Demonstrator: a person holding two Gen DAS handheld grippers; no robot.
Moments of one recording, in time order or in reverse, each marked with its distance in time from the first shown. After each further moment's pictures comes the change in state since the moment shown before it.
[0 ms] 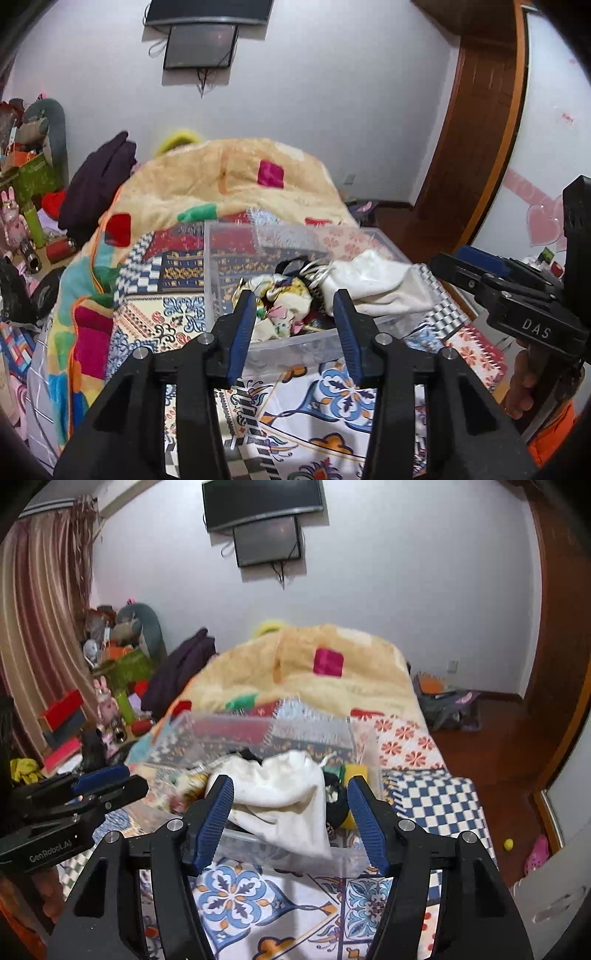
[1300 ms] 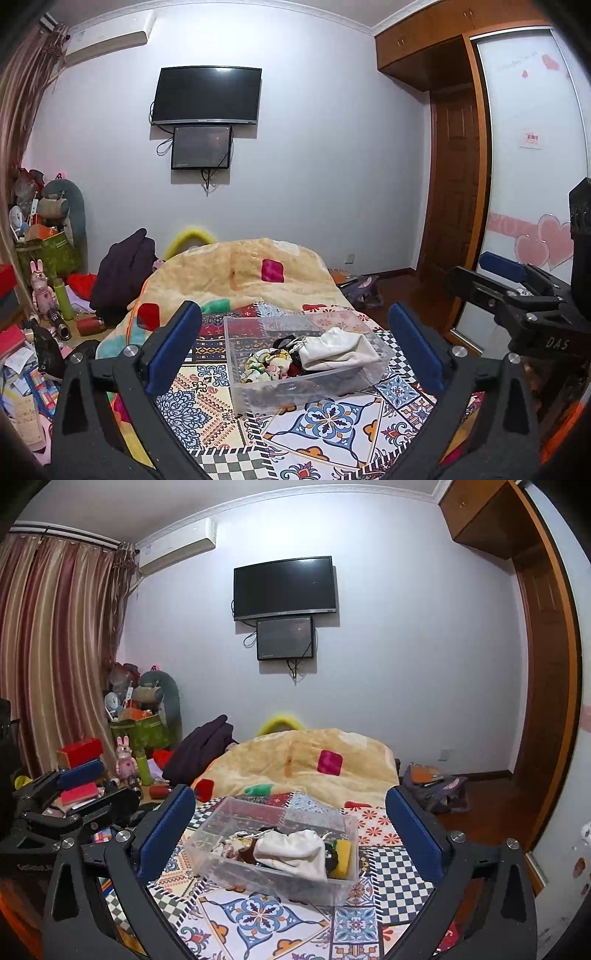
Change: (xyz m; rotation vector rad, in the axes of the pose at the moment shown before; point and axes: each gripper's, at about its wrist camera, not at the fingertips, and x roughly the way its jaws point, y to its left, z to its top) left arm -0.121 -0.042 0.007 0.103 -0.342 0.051; right arm -0.109 0.034 0.002 -0.082 -0.337 -0.011
